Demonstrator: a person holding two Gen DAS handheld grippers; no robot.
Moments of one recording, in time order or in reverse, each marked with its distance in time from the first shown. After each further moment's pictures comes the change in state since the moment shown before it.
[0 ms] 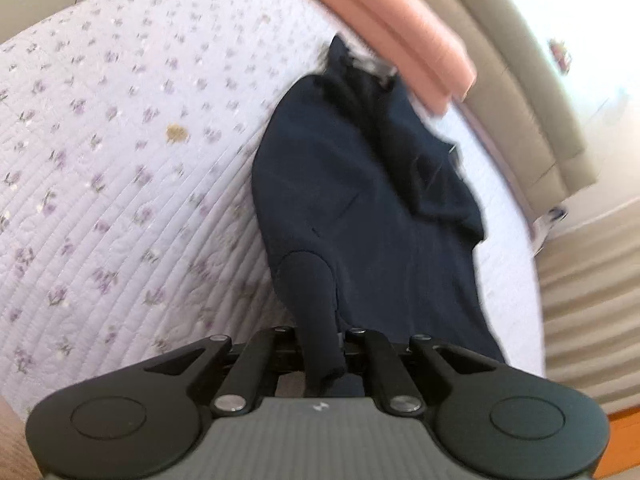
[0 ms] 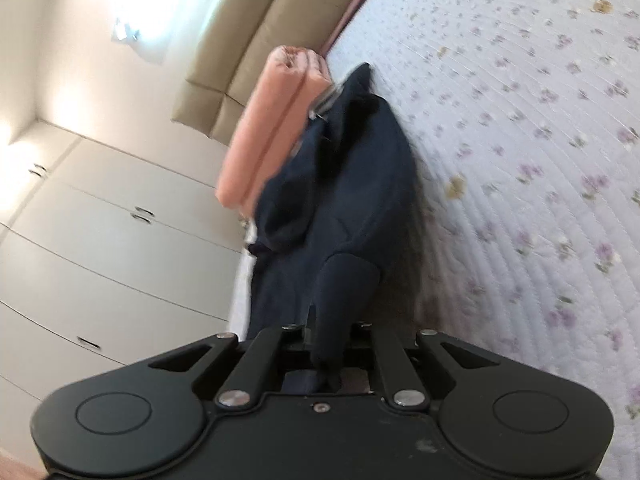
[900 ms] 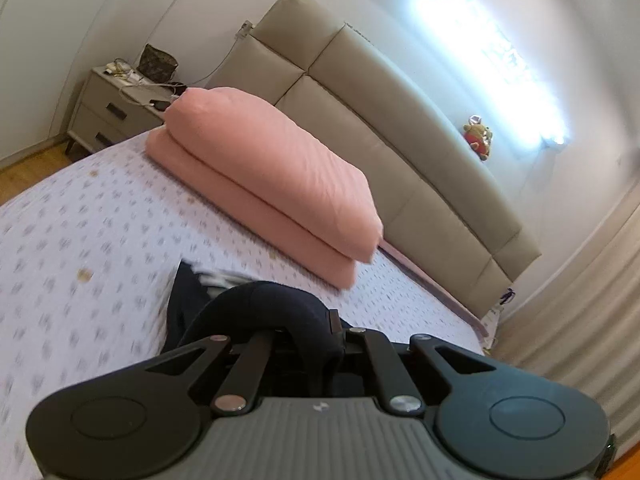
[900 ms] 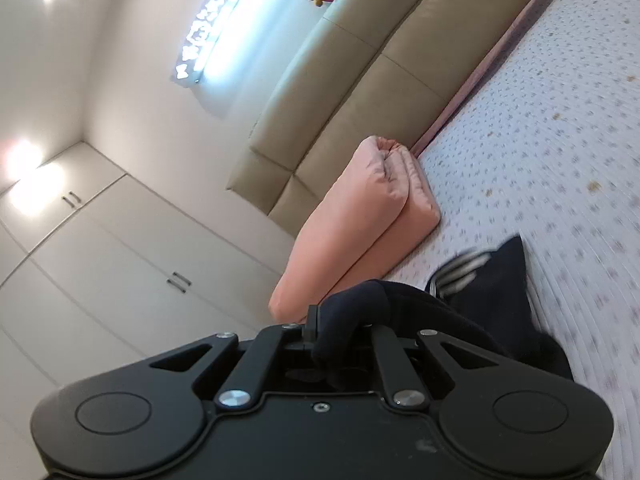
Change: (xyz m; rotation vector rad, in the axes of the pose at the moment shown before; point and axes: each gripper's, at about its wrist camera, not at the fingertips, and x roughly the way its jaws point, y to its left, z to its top) left arm 0.079 -0.170 0.258 0.201 -0.350 -0.143; right arm 0.158 0.134 0.241 -0.165 -0.190 0.103
